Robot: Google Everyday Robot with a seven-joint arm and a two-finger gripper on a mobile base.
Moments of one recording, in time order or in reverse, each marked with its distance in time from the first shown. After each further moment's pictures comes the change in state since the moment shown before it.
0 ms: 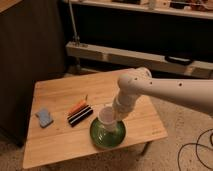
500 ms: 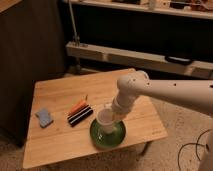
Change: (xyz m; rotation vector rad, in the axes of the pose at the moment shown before) arm -0.003 0.002 0.012 -0.010 0.027 0.000
